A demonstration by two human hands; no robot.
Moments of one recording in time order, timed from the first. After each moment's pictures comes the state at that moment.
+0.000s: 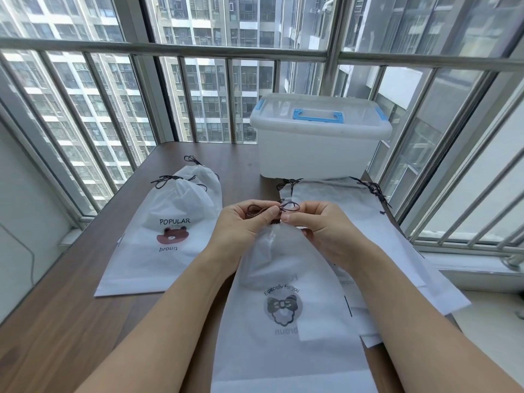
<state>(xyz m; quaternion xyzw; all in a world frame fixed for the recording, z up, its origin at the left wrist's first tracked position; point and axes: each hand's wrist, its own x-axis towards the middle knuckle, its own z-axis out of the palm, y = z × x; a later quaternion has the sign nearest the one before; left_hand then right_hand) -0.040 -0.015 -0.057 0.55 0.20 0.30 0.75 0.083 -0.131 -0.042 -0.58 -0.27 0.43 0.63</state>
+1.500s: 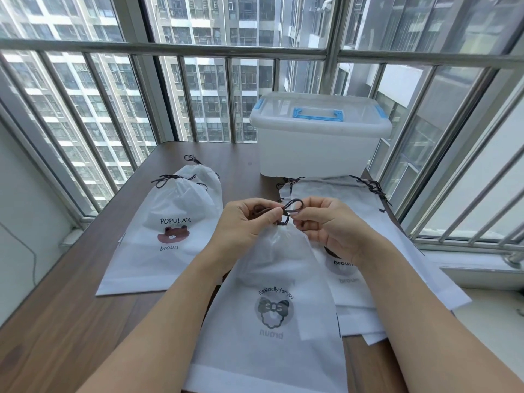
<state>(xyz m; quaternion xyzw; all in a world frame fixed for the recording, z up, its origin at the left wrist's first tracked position) -0.041 -0.008 -0.062 0.66 0.19 0.28 0.67 0.097 -0.135 -0.037 -0.60 -0.26 0.44 0.61</state>
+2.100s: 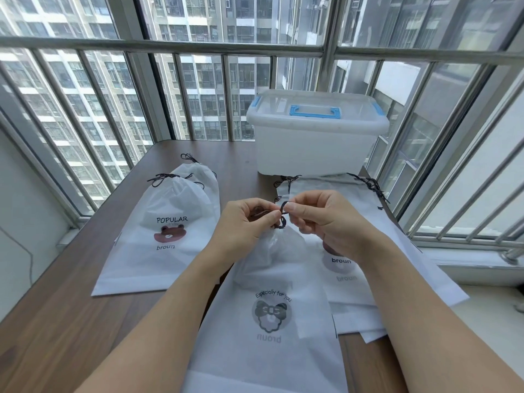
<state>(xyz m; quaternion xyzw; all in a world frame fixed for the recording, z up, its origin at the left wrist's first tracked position) -0.037 -0.011 -0.064 0.70 0.18 0.27 0.64 0.101 -0.136 -0.040 -0.56 -0.37 0.41 0.62</state>
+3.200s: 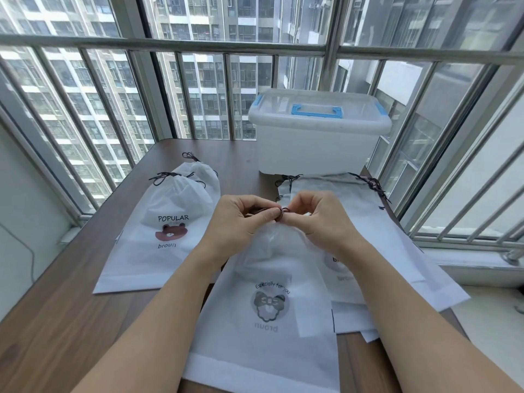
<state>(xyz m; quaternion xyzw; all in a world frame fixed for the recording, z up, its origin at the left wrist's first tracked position) -0.046 -0.004 -0.056 0.72 0.17 0.29 0.61 0.084 -0.127 -0.045 -0.68 -0.41 0.23 0.56</state>
